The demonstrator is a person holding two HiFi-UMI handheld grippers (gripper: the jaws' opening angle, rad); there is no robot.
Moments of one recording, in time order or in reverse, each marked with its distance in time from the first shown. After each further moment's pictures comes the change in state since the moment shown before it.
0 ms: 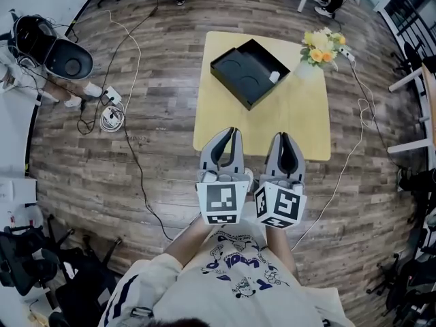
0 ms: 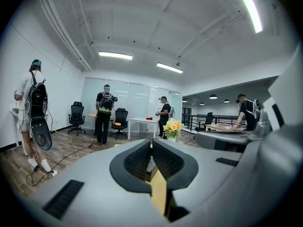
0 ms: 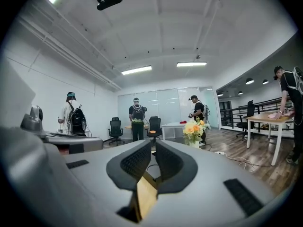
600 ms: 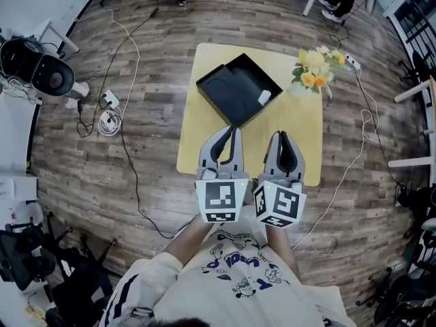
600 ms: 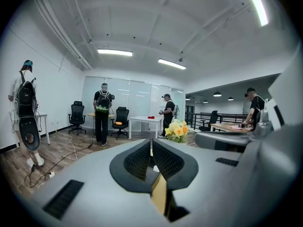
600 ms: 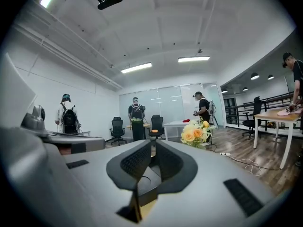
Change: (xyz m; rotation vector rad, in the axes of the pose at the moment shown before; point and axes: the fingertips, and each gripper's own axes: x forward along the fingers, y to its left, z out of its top) left arm 0.115 -0.026 0.022 0.003 0.022 0.037; right arm 0.098 -0.068 0.018 0.010 0.019 0.057
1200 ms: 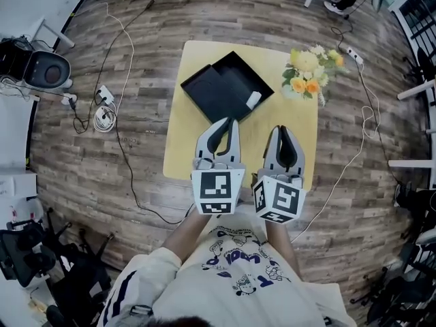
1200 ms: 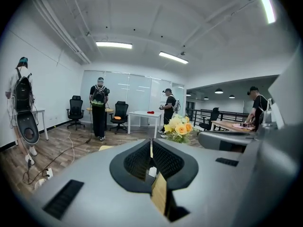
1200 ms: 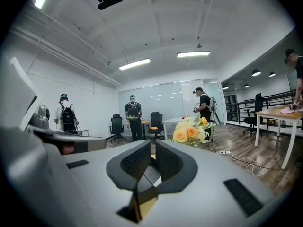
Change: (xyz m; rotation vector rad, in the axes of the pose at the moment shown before) left arm 0.075 -0.021 -0.010 -0.016 0.070 0.000; right arm 0.052 -0.055 -0.008 0.008 0.039 0.013
